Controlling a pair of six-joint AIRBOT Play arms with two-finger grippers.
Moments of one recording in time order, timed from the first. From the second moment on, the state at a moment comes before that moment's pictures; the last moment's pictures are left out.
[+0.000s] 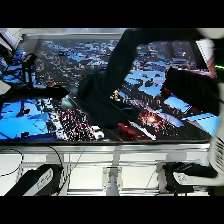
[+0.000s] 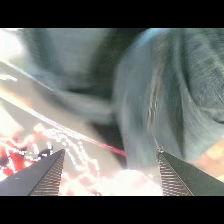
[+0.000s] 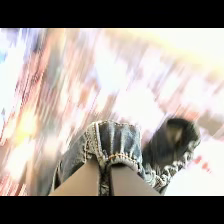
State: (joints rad) left arm 0.10 -0.96 1.07 0.96 -1.17 -1.14; right arm 0.32 -1.34 2.10 -1.26 1.14 1.36
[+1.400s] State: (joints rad) left arm -0.10 -0.99 0.91 0.69 -1.21 -1.00; right arm 0.10 -1.00 1.75 -1.54 1.58 1.46
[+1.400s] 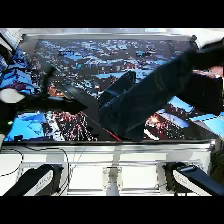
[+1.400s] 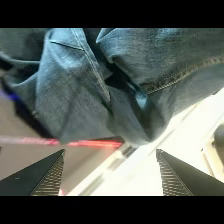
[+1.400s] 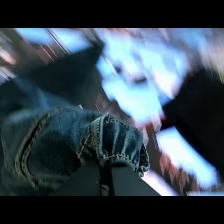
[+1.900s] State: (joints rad) left arm -0.52 -1.28 0.92 0.79 -0.66 -1.00; right arm -0.16 -0.70 0.90 -1.60 1.45 1.50
